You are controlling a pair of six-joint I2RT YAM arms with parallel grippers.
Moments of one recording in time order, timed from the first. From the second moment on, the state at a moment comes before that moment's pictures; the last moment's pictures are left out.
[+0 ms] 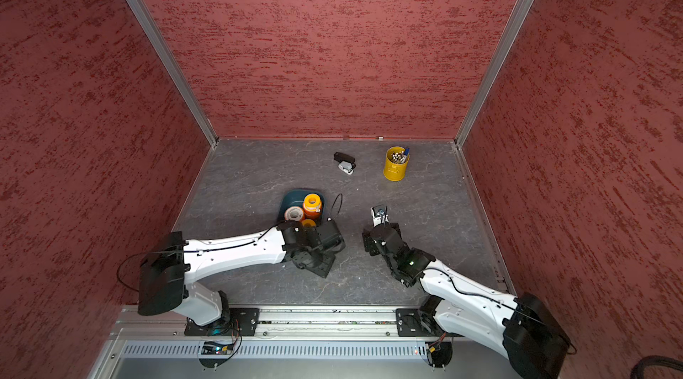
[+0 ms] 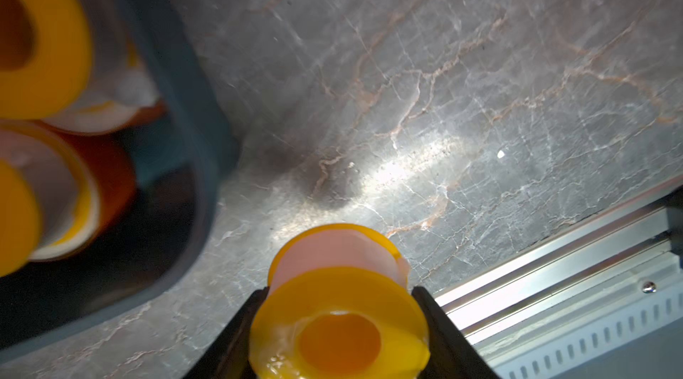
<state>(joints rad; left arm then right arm) -1.10 1.54 1.13 -0.92 -0.06 -0.67 0.79 0.97 0.41 -0.12 0.40 0.32</state>
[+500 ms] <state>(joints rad) -0.66 1.42 1.20 -0.93 -0.11 -0.54 0.79 0.99 0.42 -0.12 0.40 0.32</state>
